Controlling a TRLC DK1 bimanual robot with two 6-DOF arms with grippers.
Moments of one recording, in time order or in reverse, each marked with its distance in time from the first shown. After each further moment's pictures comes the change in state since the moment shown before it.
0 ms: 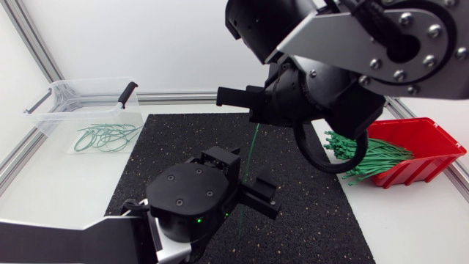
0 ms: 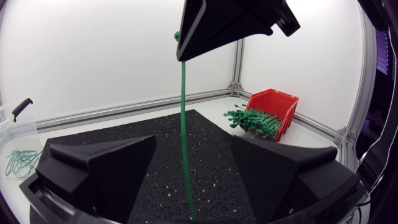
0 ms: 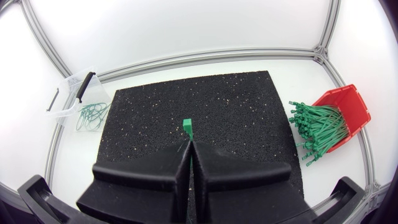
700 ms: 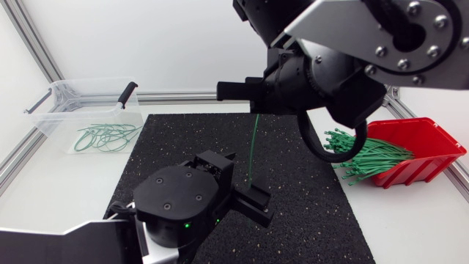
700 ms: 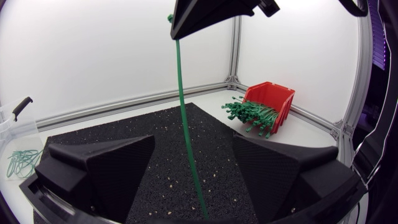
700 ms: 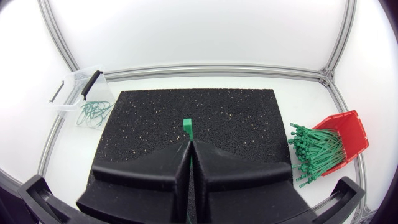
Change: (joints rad) left arm -0.002 -0.066 -0.040 -0.067 0.034 -0.003; right arm -0.027 -0.006 0.011 0.063 -0.014 -0.164
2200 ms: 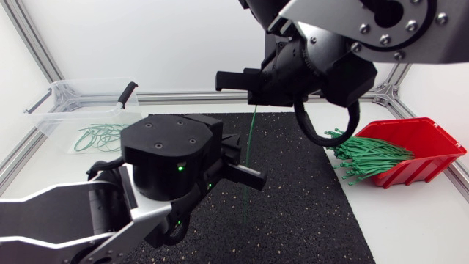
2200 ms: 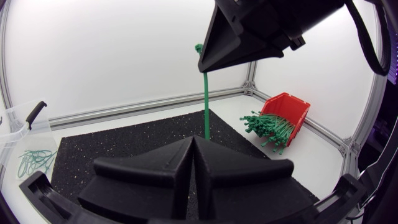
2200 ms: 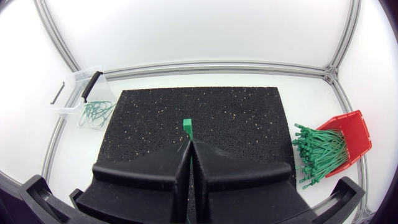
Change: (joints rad) left arm 0.086 -0.101 0.130 -0.278 -0.005 -0.045; right arm -0.052 0.055 0.077 -0.030 -0.073 -0.016
